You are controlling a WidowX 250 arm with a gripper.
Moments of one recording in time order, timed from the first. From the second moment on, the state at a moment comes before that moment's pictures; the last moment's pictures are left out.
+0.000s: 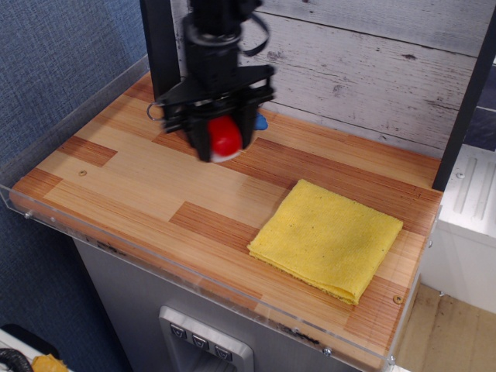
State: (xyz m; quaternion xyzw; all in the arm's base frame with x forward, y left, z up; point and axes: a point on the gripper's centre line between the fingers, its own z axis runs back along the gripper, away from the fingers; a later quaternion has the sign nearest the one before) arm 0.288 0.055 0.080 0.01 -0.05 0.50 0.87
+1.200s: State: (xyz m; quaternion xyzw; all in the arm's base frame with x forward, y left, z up) arm 0.278 0.178 0.025 0.03 -0.03 0.56 0.83
